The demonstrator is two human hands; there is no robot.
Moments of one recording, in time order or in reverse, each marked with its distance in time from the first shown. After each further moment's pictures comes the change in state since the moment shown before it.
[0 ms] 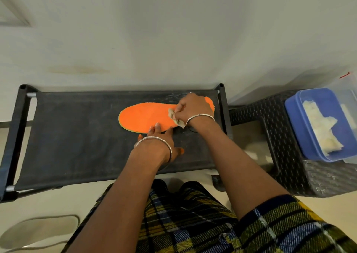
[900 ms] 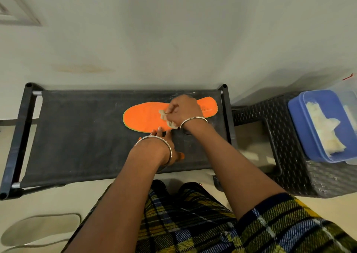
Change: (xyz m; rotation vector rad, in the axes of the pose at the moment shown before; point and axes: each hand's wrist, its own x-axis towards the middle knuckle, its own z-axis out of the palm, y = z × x) left_hand -0.006 0.003 0.004 0.037 -0.064 -0.007; right_hand 0.001 -0.010 0.018 0.084 -0.024 -0.096
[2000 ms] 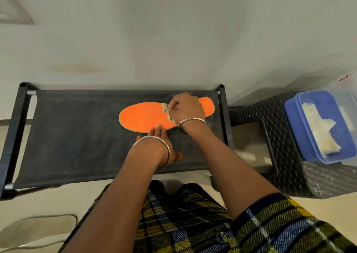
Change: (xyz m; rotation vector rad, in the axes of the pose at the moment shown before) left_hand 0.012 -0.004 0.003 0.056 0.012 -0.024; right_hand 0.000 0.002 -0.001 0.002 0.150 -0.017
